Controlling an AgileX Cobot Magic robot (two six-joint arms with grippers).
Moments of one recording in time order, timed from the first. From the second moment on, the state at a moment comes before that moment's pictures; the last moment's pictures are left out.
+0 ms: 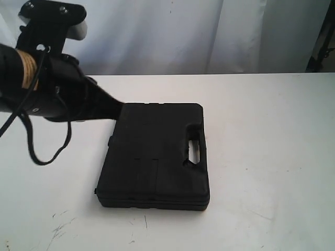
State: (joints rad) left arm -0.75 1.33 -1.04 0.31 0.67 -0.48; right arm 0.07 0.00 0.00 0.13 0.35 -0.08
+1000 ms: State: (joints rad) left arm -0.51 0.99 -0.69 0.51 0.66 -0.66; right arm 0.07 0.00 0.00 0.13 0.35 -0.08
